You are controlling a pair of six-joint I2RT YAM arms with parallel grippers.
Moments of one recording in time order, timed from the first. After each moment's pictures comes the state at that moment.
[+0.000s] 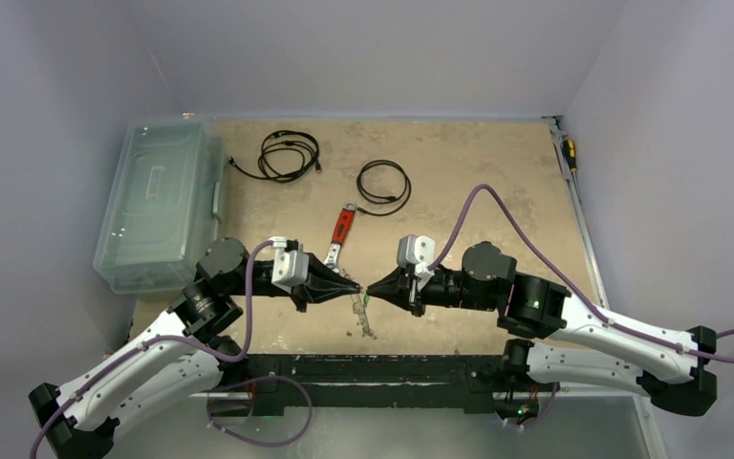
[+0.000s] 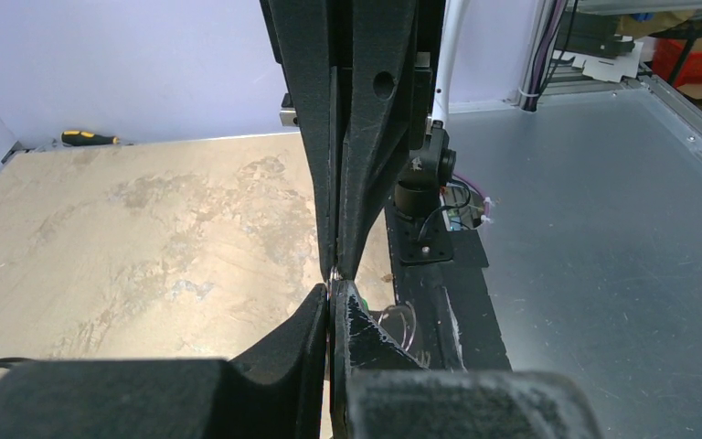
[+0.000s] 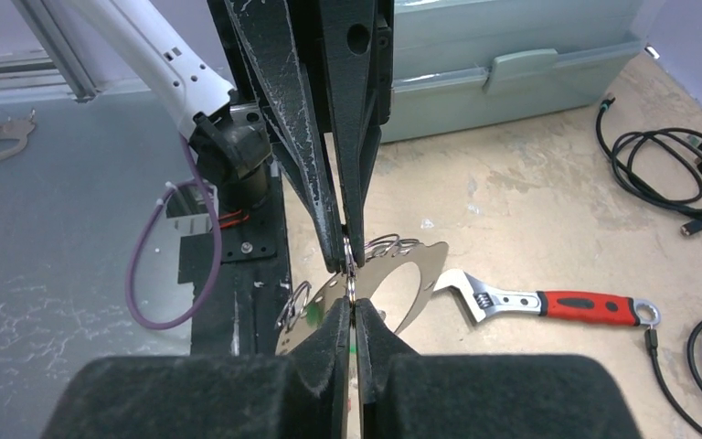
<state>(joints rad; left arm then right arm) -0.80 0.67 0.66 0.09 0.78 0.01 1.19 0.83 0.88 -0.21 -0.18 -0.04</state>
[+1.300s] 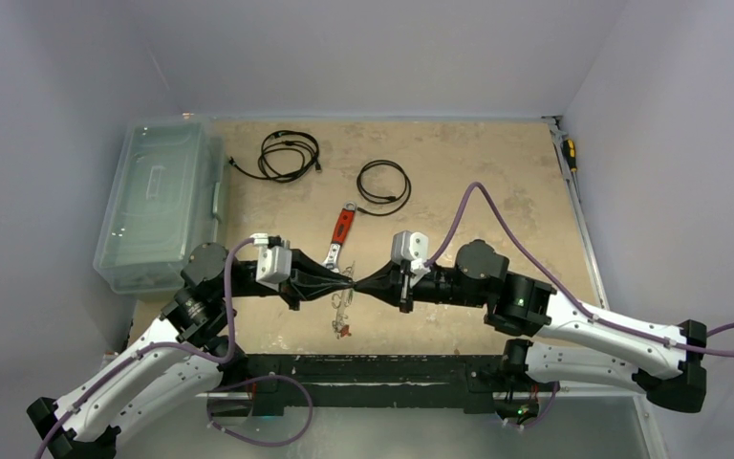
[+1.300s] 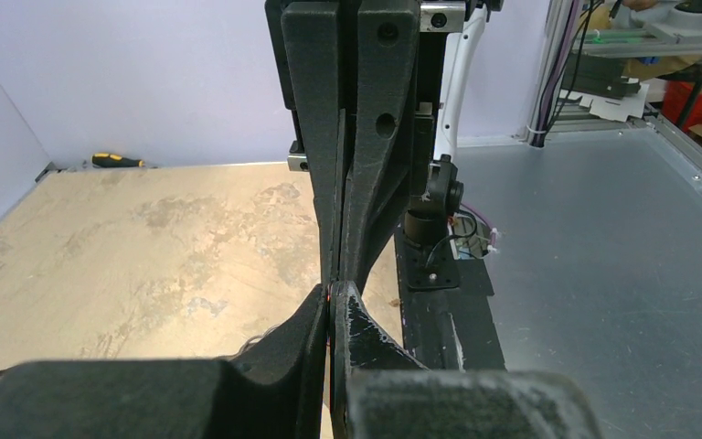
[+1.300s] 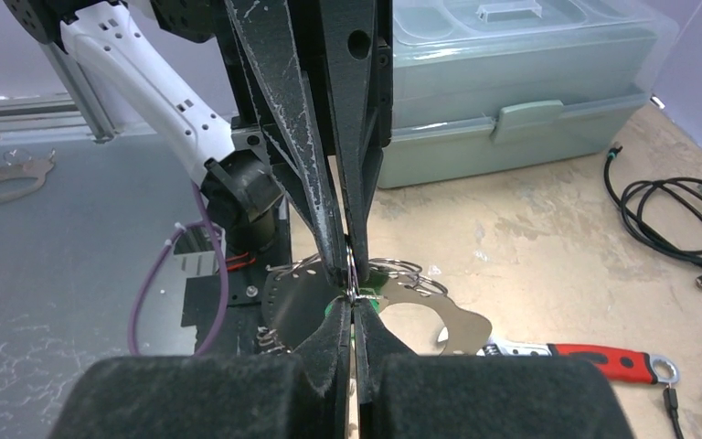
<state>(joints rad) -0.75 0.62 0.64 0.16 0.79 -0.07 1.19 0.89 0.86 -0.04 -0.21 -0.02</state>
